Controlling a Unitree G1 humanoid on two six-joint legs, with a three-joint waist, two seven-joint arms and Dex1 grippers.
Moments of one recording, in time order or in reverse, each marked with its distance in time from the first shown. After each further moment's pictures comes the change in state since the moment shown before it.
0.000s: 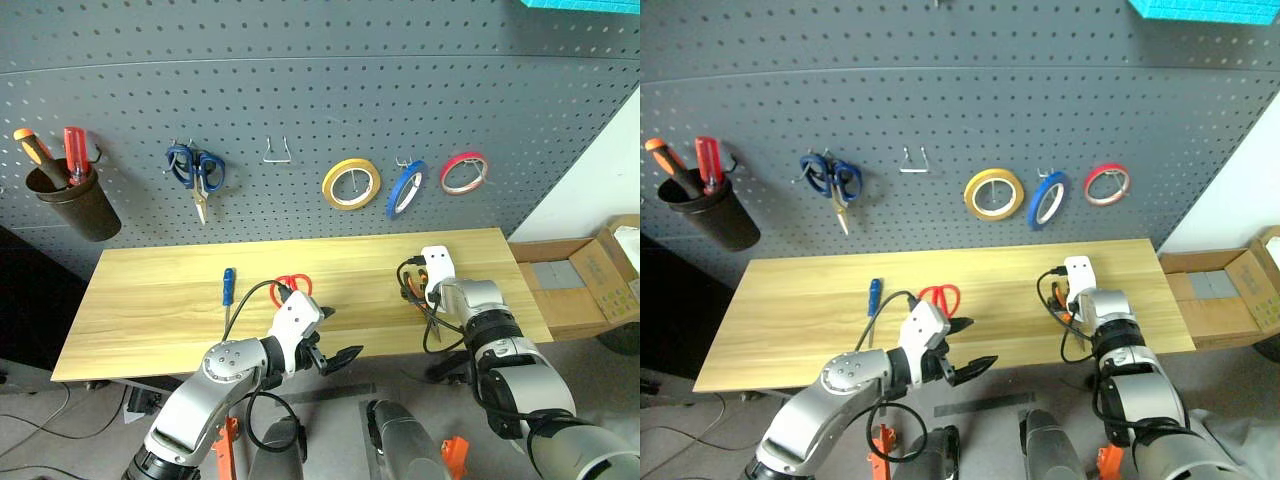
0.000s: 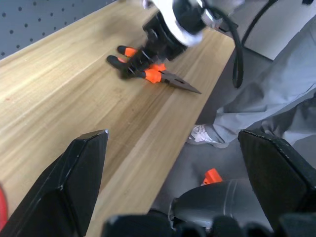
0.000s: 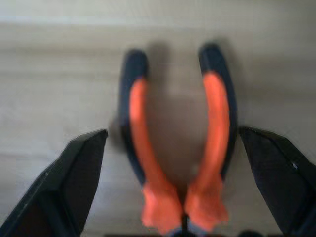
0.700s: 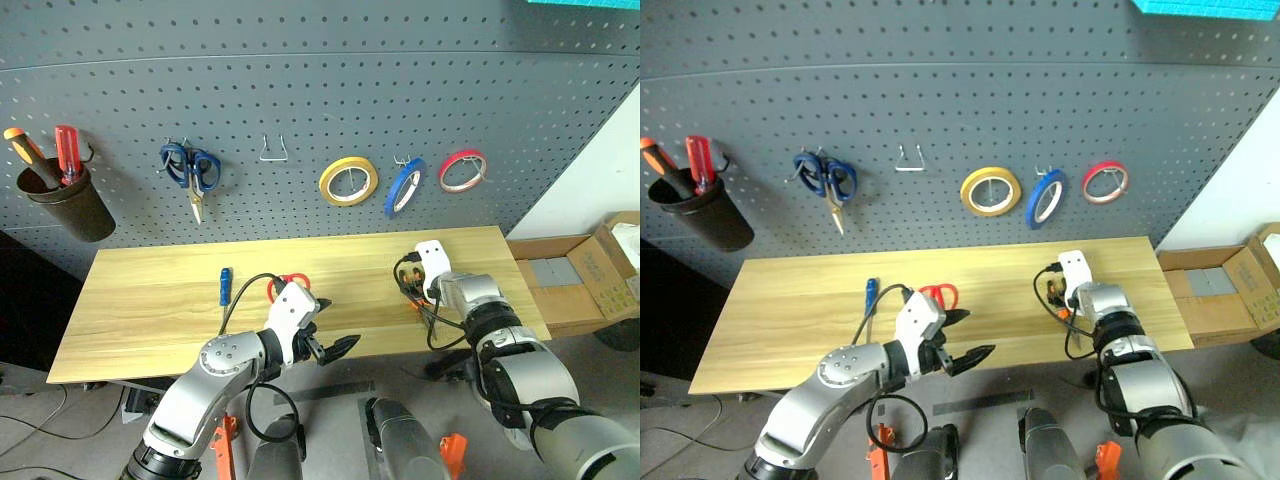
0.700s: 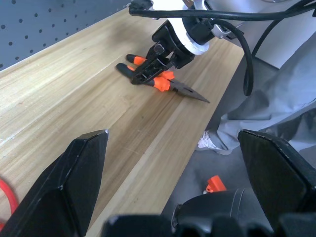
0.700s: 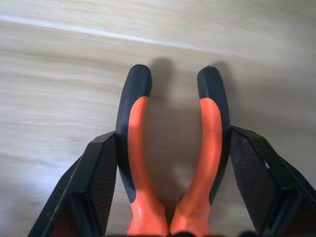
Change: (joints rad) left arm -0.017 -0.023 0.054 -0.003 -0.026 0.025 0.023; right arm 0.002 -0.020 0.096 -0.038 0.001 -0.107 0.201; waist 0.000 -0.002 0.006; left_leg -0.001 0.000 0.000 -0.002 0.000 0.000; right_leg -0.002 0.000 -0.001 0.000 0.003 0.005
